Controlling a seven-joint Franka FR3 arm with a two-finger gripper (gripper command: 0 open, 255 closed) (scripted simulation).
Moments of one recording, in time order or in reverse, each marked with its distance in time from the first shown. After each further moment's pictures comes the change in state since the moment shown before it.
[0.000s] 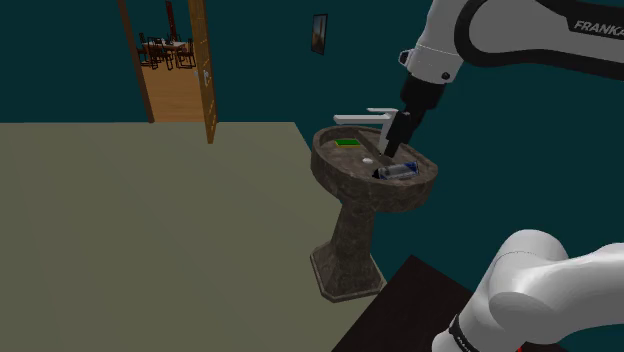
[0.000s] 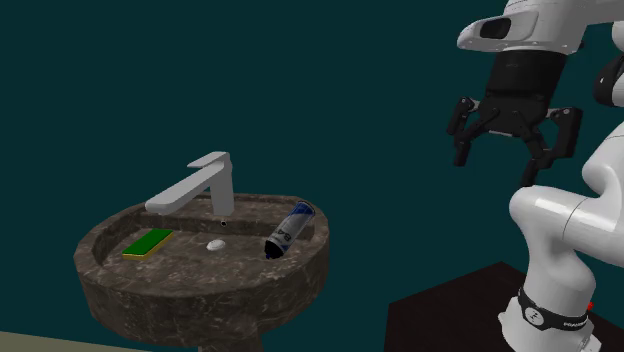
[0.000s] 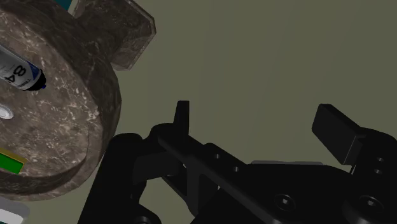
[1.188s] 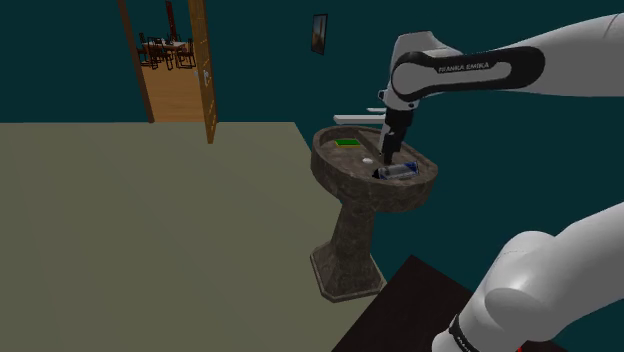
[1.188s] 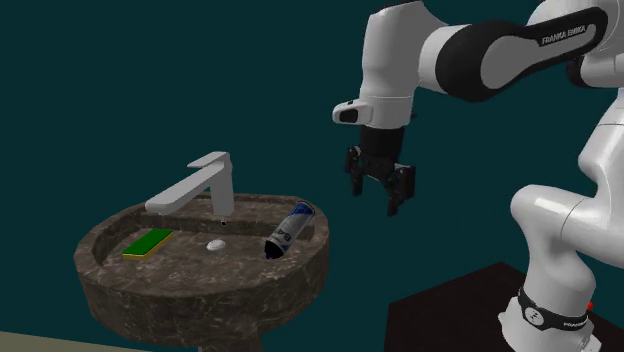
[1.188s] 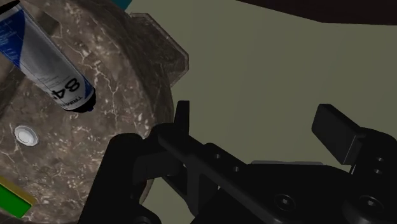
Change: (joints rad) arm -0.068 0.406 -0.243 0.069 -0.189 0.185 -0.312
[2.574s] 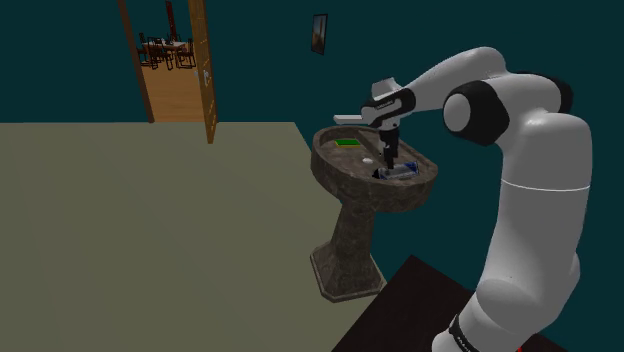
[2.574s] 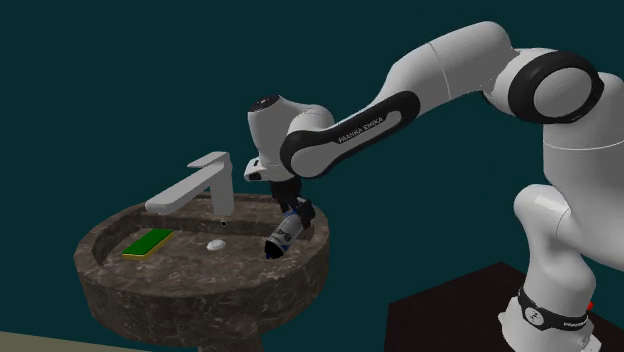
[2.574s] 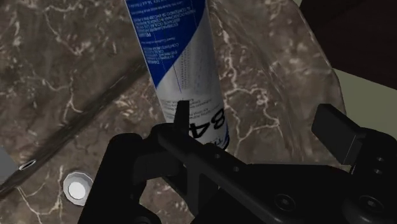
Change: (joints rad) arm -0.149 0.771 -0.181 0.511 -0.005 0.129 -0.396
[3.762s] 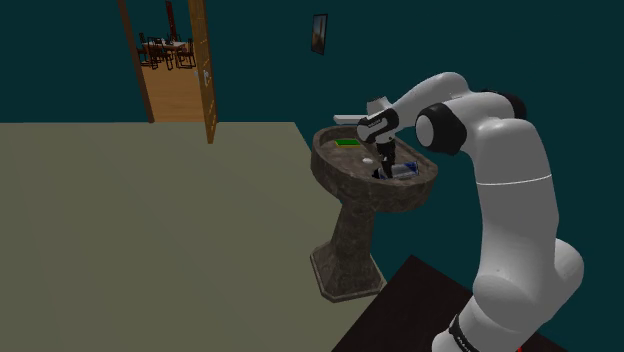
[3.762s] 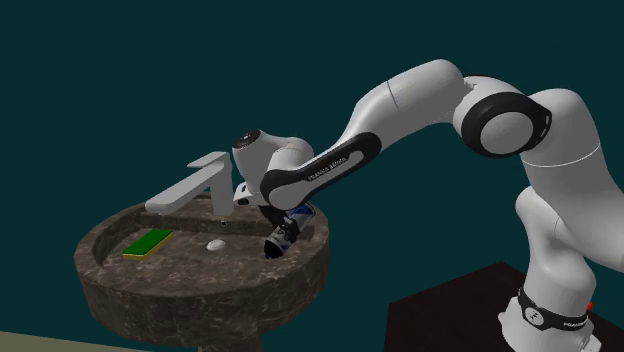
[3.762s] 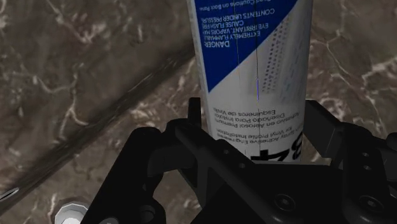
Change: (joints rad) arm -0.072 0.238 0.006 0.152 0.025 0.064 -0.053
